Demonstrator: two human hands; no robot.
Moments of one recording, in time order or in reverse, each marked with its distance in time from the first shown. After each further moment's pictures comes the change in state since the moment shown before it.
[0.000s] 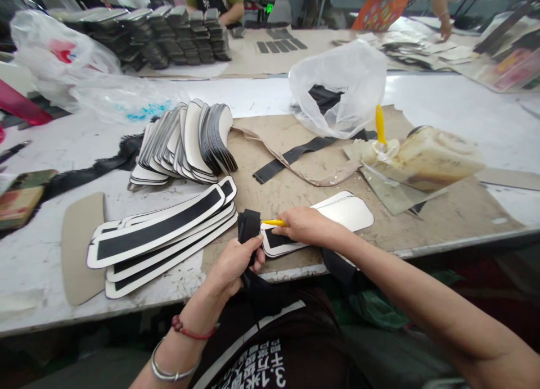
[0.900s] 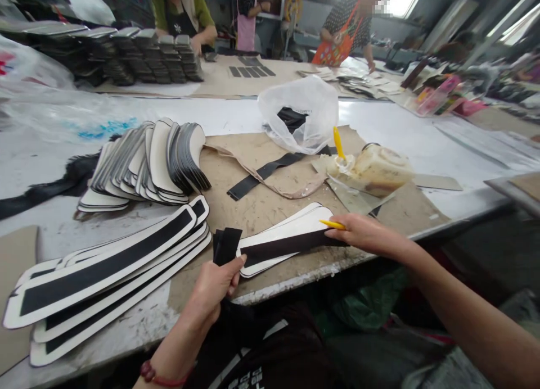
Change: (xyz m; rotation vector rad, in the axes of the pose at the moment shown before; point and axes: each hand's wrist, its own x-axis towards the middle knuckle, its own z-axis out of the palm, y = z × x) left_hand 0.012 -0.012 0.008 0.085 0.174 0.104; right_hand -0.110 0.096 -0.014 0.126 0.101 0.319
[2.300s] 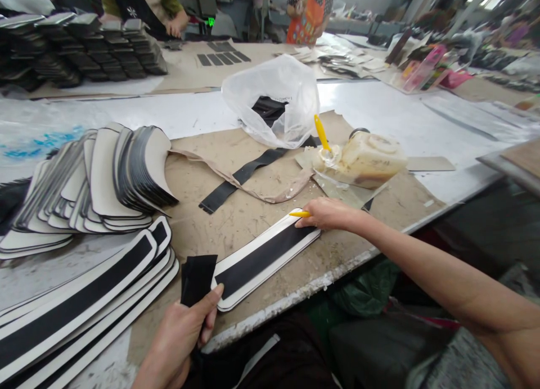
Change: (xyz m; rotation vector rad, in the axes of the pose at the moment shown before) left_hand -0.007 0.008 0.001 0.239 0.007 -0.073; right_hand 0.079 0.025 -0.005 -0.167 -0.128 0.112
